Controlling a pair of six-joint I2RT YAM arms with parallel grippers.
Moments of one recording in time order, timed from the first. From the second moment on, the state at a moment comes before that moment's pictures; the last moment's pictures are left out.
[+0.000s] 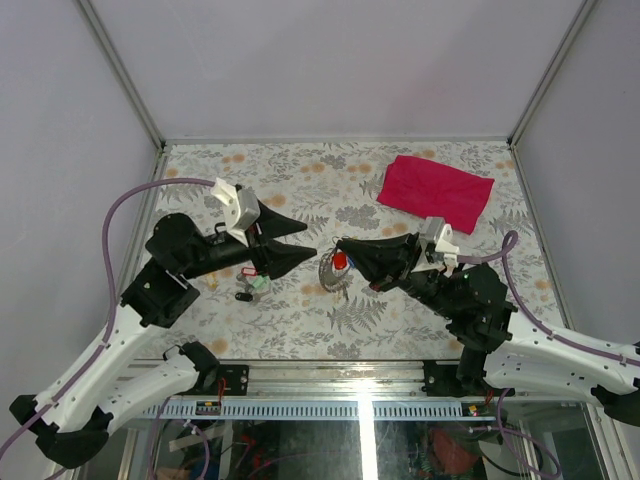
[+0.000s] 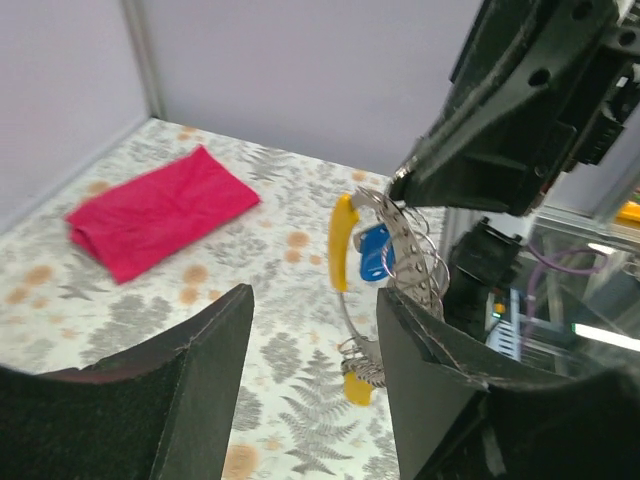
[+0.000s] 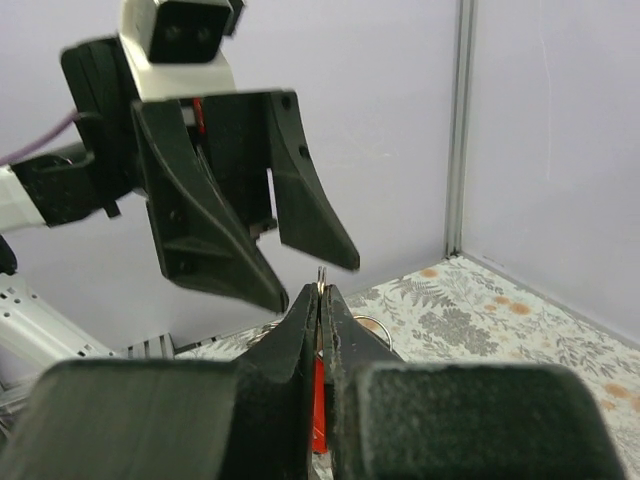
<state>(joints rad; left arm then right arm) -0.67 0.80 0.98 -0.08 0.61 -0.15 1.16 0.79 0.71 0.52 0.07 0.07</state>
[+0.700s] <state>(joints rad) -0.73 0.73 0.97 -0.06 0.42 0.06 1.16 0.79 0.84 0.28 0.13 0.04</state>
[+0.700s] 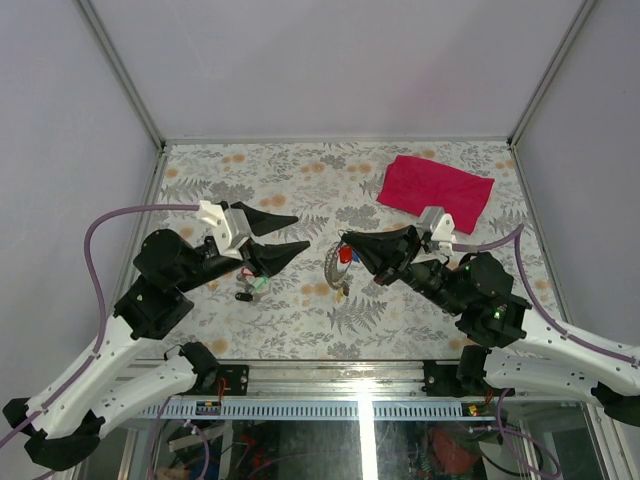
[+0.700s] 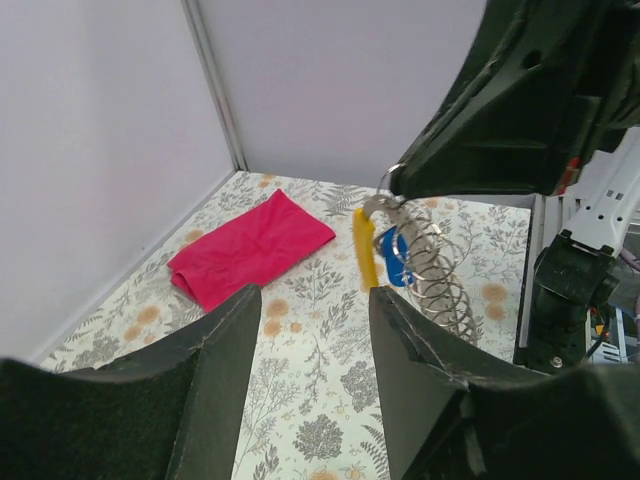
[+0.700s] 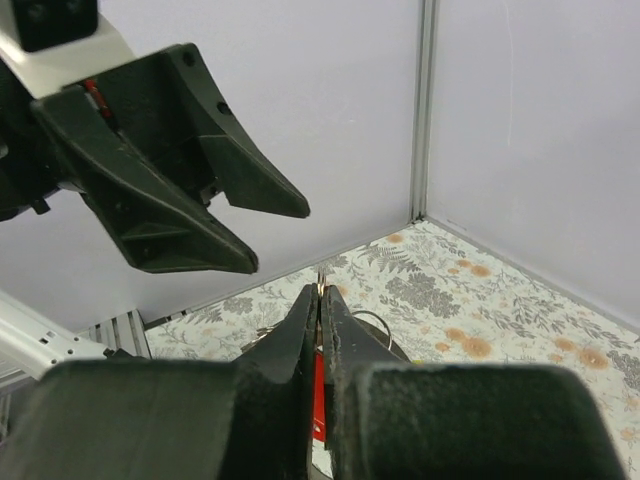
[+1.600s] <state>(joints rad) -1.04 0.80 0.97 -0.05 0.15 0.20 1.16 0.79 0.86 0.22 0.14 0.04</state>
